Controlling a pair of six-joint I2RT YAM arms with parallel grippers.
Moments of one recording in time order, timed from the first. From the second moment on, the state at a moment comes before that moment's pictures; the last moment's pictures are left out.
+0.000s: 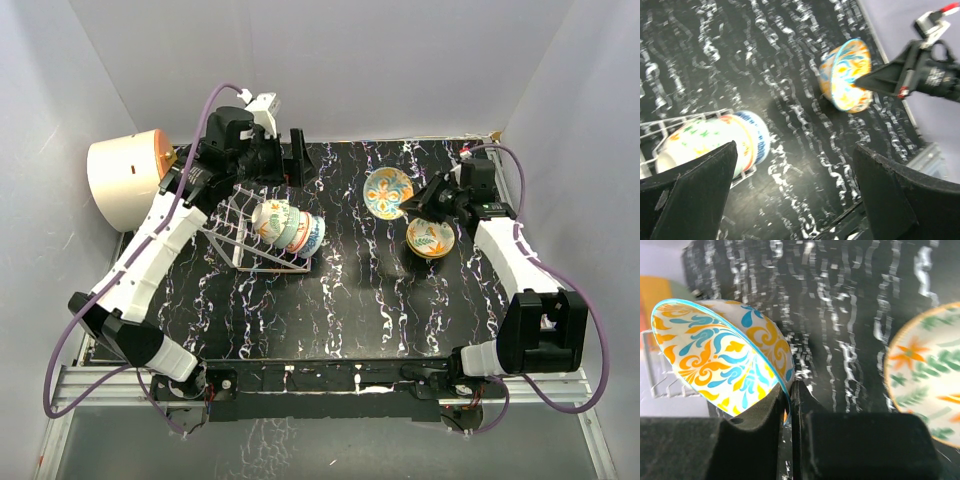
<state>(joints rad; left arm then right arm) -0.54 1.50 1.77 -0.73 0.19 -0.40 0.02 1.38 1.05 -0.29 -0.53 0.67</state>
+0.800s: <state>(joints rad) -0.55 1.50 1.67 -0.96 -0.12 -0.26 -0.18 1.33 0.95 -0.53 -0.21 0.75</state>
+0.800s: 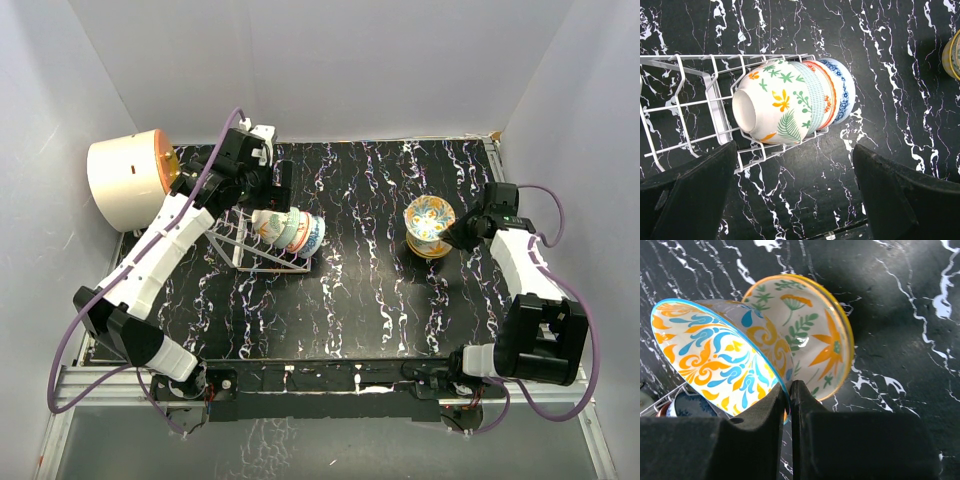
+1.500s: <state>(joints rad) -0.55 1.50 1.64 -0.96 -0.11 -0.30 -0.22 1.34 0.89 -0.55 -0.20 0.77</state>
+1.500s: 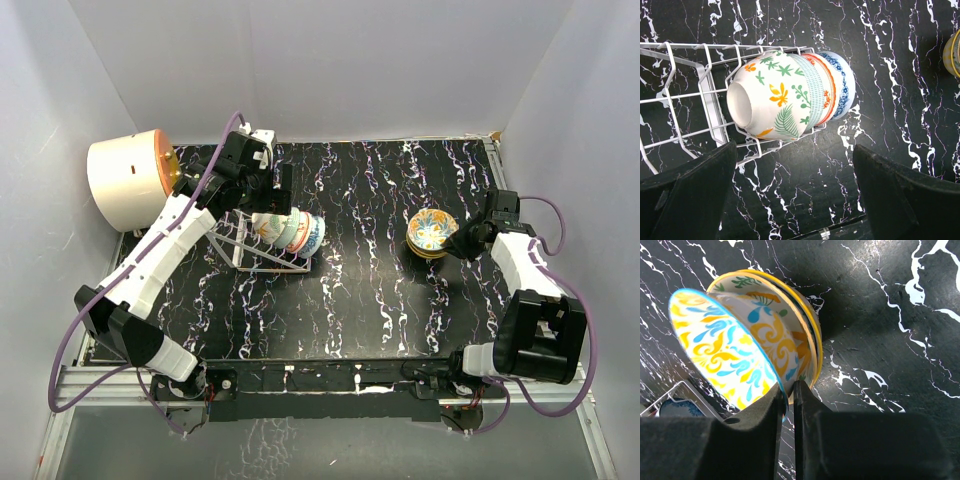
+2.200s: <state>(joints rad) -0.55 1.50 1.64 -0.96 -0.10 -0.29 -0.22 1.38 0.89 -0.52 -0.23 0.78</state>
